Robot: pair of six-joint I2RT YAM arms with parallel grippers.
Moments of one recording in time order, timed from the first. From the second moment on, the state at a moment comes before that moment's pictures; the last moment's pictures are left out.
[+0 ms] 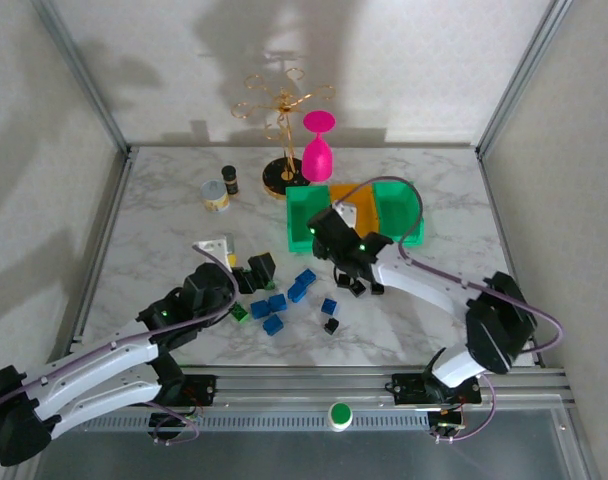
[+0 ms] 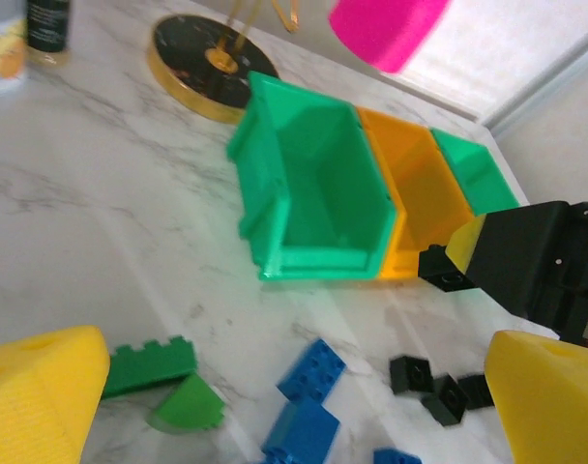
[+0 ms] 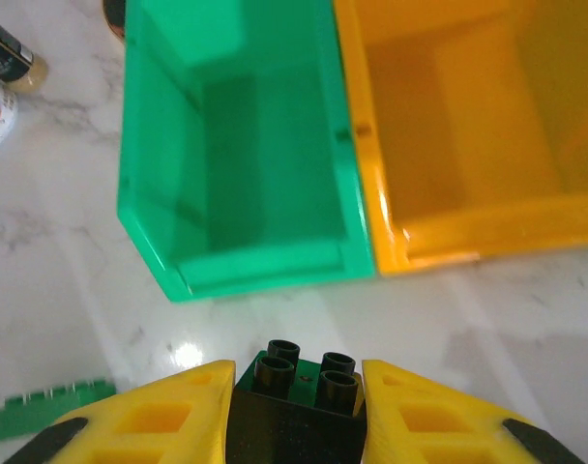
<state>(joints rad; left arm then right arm) -0.78 0.80 0.51 -0.10 -0.39 -0.72 0.84 1.57 1.15 -0.46 0.39 0.77</state>
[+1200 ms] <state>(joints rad) -0.57 0.88 0.53 -0.08 -0.27 -0.71 0.75 2.05 1.44 -0.25 0.33 0.53</state>
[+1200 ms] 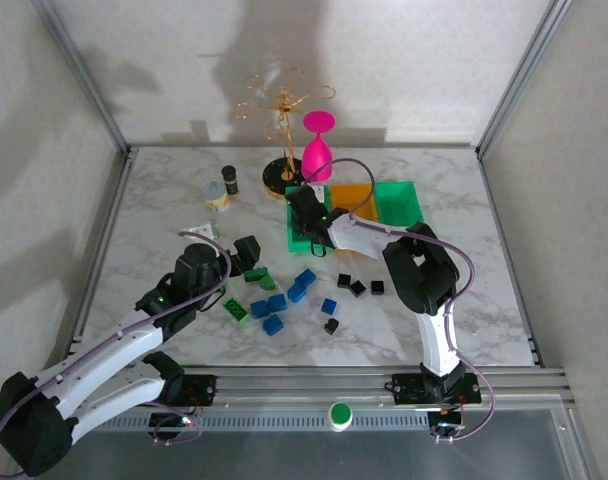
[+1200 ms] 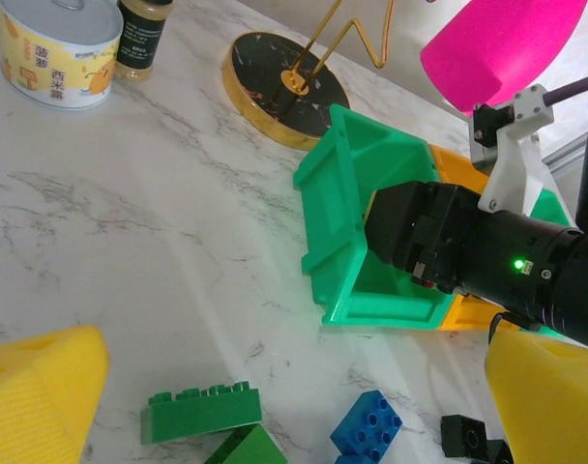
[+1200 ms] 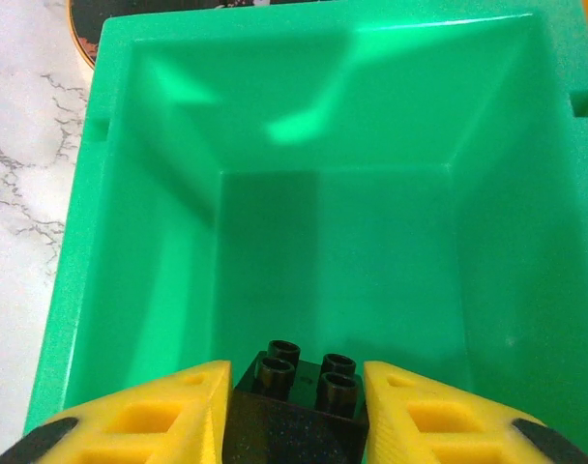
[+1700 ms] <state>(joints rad) -0.57 0.88 0.55 -0.08 -0.25 -0.71 0.75 2.02 1.44 -0.25 0.33 0.52</state>
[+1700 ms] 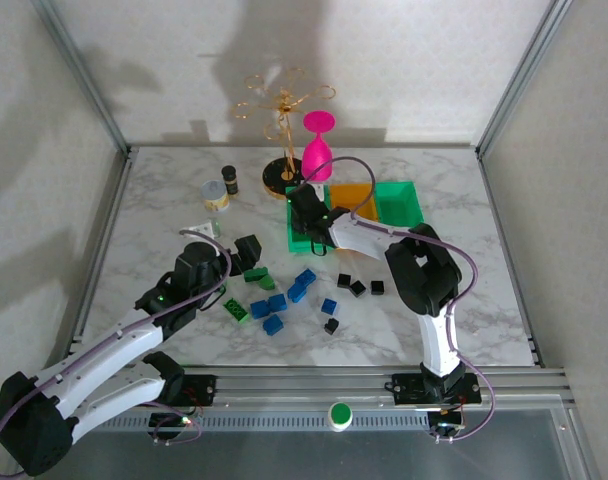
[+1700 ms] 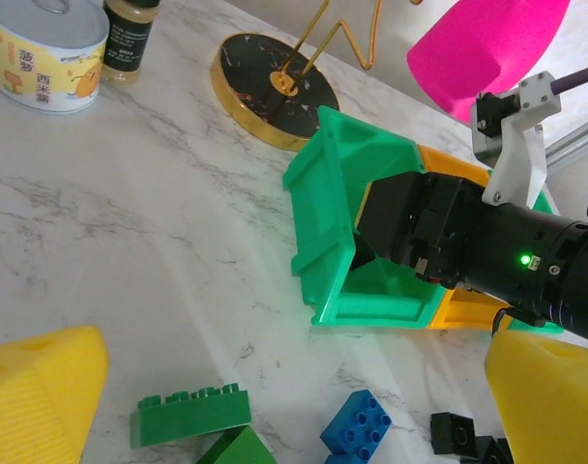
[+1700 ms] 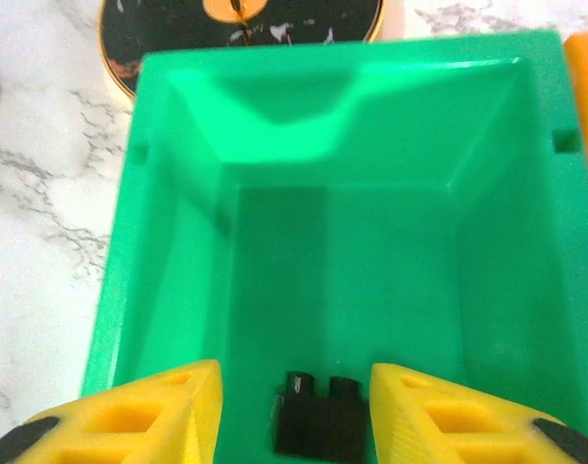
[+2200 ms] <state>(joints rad) -0.57 0.86 0.57 -0.09 -0.17 -0.70 0.75 1.78 1.35 -0.28 0.32 0.52</state>
